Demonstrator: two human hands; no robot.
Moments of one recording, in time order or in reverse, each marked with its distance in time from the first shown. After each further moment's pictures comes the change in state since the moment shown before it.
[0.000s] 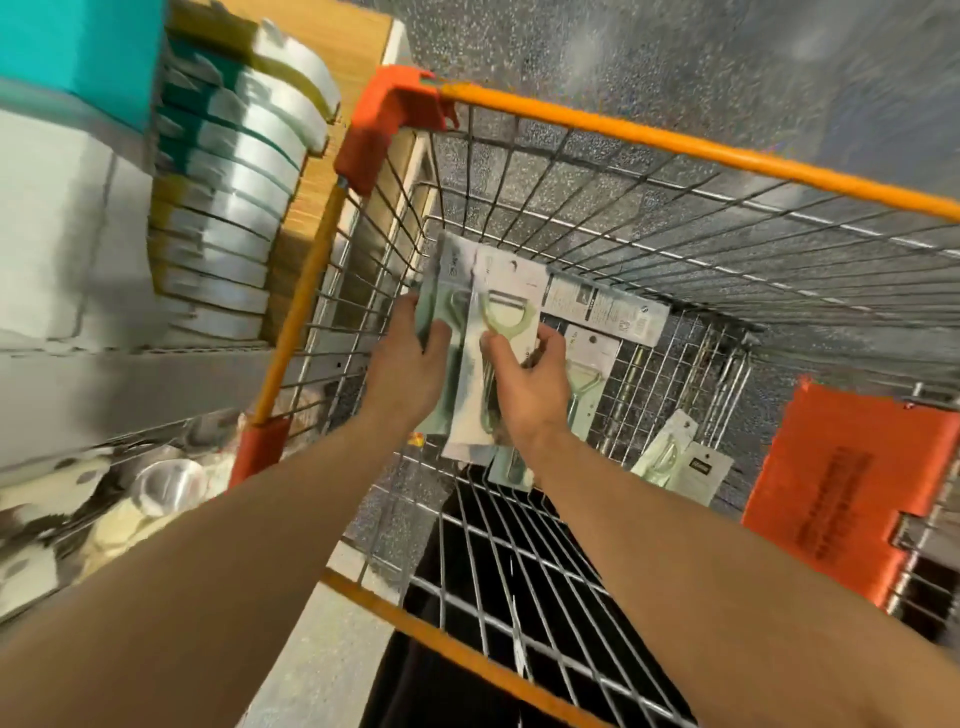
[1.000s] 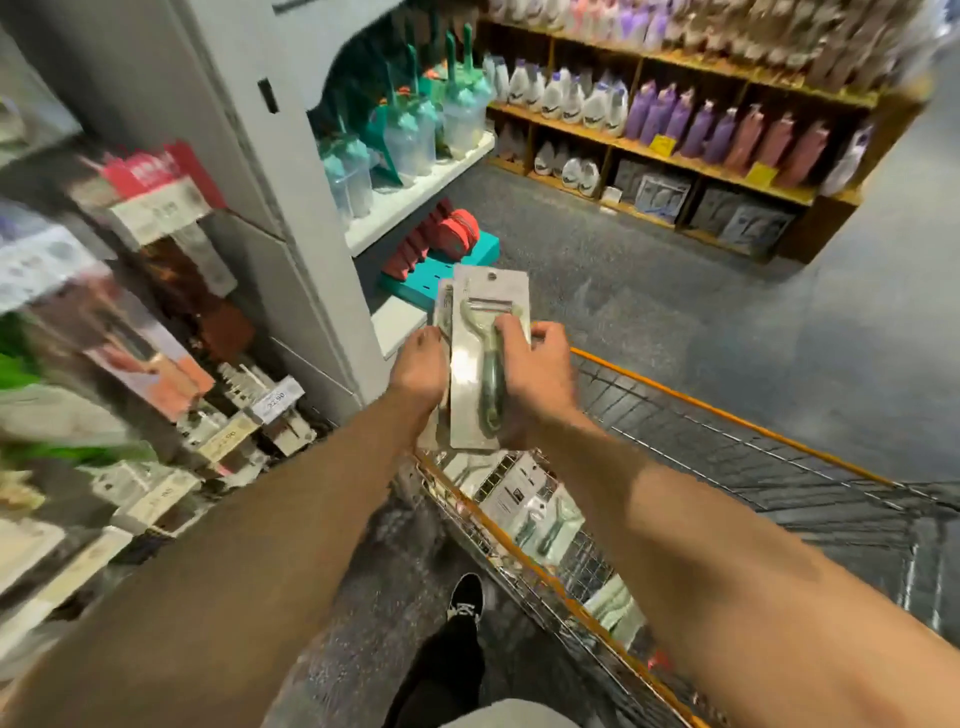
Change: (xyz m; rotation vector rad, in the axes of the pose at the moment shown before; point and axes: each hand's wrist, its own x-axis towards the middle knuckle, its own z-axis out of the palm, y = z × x) left_hand -0.304 0.149 -0.160 -0.461 0.403 0.081; right_hand -0.336 -0.154 -0.091 -0.005 -0.153 -0.688
